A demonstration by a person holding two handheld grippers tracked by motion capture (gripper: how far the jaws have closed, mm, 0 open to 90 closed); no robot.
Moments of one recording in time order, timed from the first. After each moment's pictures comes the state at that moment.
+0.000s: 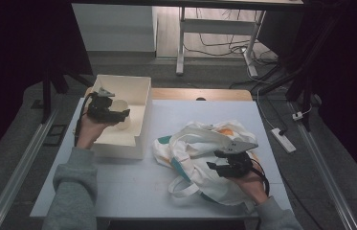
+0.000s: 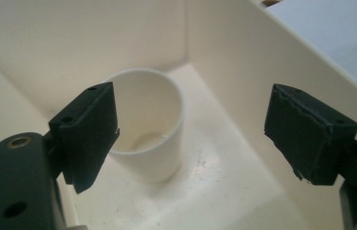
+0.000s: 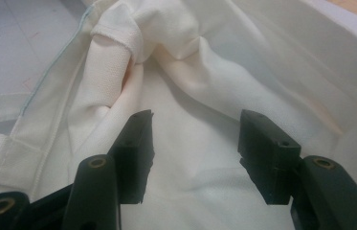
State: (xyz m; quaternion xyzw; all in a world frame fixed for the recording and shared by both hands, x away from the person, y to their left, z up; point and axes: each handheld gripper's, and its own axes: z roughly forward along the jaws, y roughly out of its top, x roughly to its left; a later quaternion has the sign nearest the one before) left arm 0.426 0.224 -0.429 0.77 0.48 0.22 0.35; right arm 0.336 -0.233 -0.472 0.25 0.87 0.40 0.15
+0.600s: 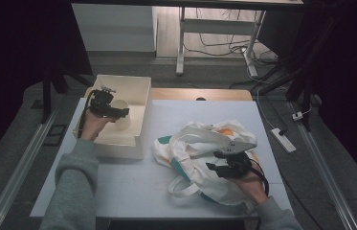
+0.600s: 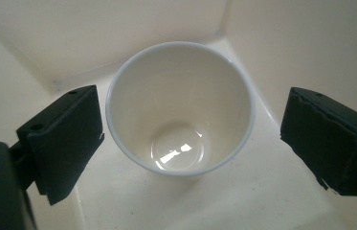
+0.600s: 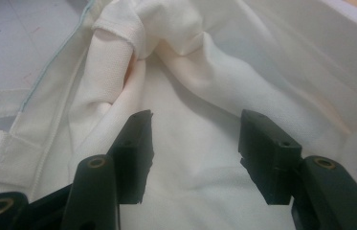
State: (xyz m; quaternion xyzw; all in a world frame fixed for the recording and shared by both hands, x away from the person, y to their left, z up) left arm 0.468 0.232 -0.451 0.77 0.53 0.19 0.31; right arm 0.336 -0.231 -0.474 0.25 0.87 0.39 0.14
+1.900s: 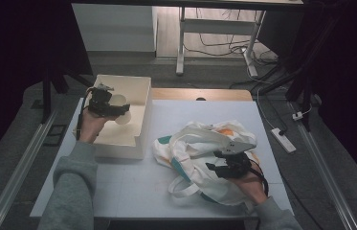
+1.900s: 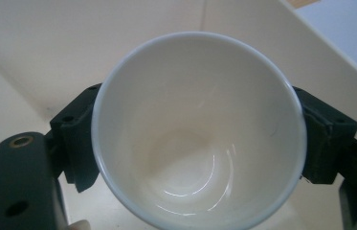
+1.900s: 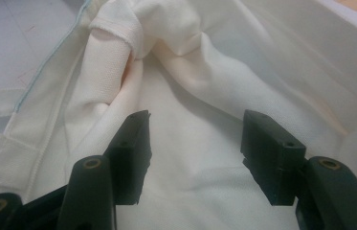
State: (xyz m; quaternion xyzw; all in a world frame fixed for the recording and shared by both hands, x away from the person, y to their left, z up) left arm 0.441 0.229 -0.425 0.75 0.50 0.20 0.37; right arm 0.336 -0.230 -0.474 0.25 0.87 0.39 0.15
